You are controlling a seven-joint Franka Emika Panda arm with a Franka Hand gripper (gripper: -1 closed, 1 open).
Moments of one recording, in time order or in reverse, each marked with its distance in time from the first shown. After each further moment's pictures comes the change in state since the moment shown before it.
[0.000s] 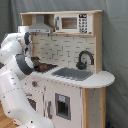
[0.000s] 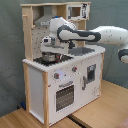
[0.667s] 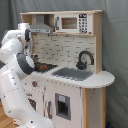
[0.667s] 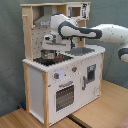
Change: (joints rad) arm -0.014 0.017 -0.003 0.040 -0.002 -0.095 -0.009
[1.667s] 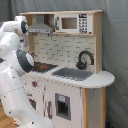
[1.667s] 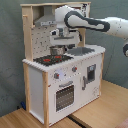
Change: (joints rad) arm 0.055 0.105 -0.001 0.012 -0.057 -0.253 0.126
